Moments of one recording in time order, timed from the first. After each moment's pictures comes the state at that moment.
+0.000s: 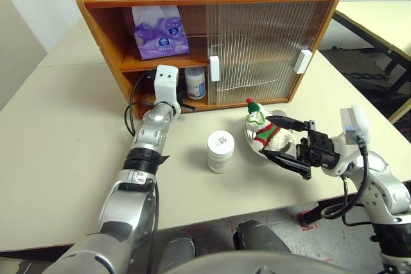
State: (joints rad) left arm -0.62 0.22 0.04 0.57 0.00 0.21 -0.21; right arm -0.03 -0.51 -0.05 -0.25 0.67 0.19 1.17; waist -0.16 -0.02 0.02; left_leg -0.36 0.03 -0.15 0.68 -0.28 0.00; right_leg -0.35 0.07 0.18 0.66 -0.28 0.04
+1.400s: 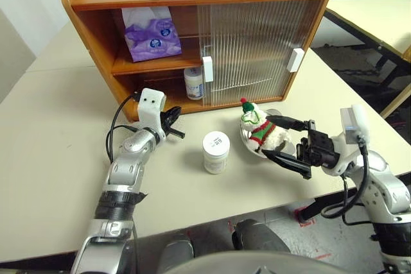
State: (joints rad) left arm -0.20 0.32 0.05 0.06 -0.14 0.32 -0.44; right arm -0.04 -0.51 -0.05 -0.24 0.67 0.19 1.18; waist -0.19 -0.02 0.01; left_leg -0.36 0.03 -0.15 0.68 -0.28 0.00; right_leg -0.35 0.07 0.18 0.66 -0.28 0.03
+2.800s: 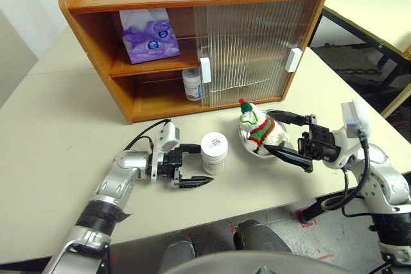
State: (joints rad) left arm -0.18 0.51 -0.17 0.27 -0.30 -0.02 -1.31; right arm -0.10 -0.52 -0.06 -0.17 0.66 0.17 1.22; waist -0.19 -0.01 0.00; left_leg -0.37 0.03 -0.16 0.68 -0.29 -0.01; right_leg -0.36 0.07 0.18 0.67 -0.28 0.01
